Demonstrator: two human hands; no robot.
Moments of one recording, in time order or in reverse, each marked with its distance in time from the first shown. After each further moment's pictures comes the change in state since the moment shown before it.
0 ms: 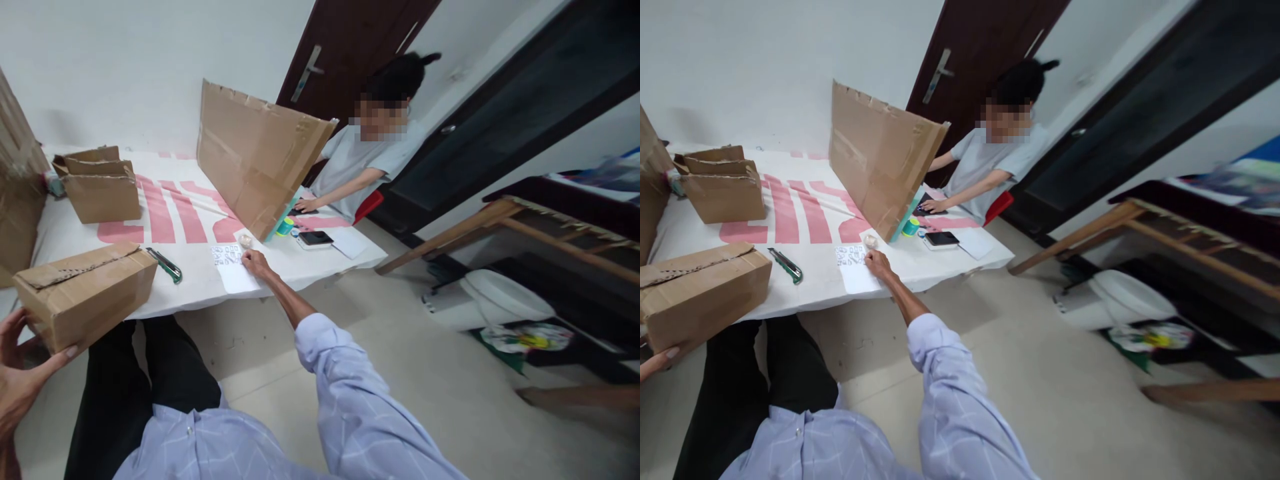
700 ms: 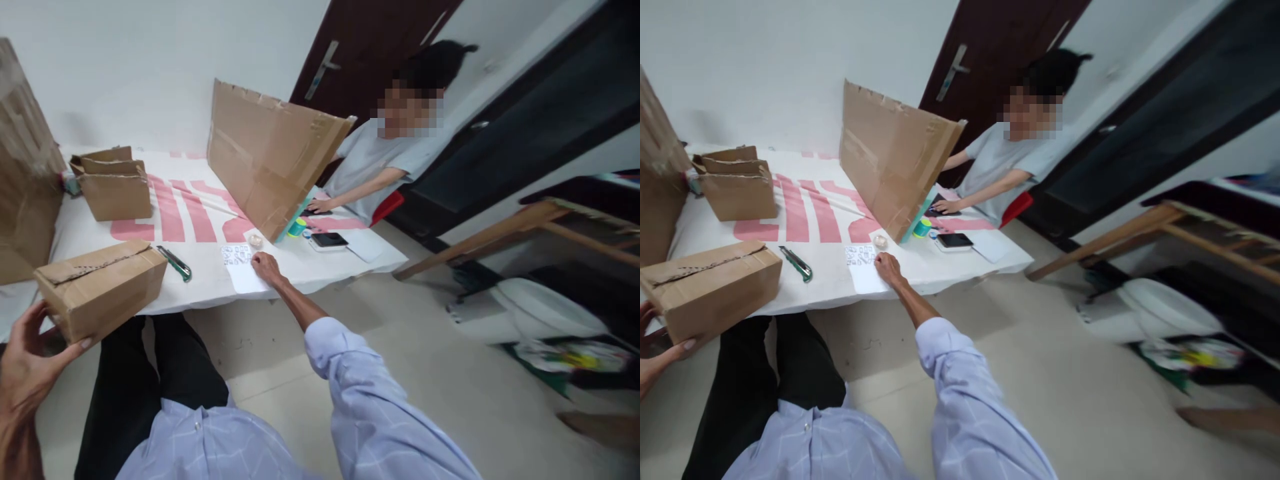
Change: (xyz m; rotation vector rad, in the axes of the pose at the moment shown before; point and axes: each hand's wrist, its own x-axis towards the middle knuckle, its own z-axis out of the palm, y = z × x) left_hand -0.001 -0.012 -0.002 -0.265 -0.067 -0.099; right_hand -0.013 -0.003 0.005 -0.159 0.038 -0.048
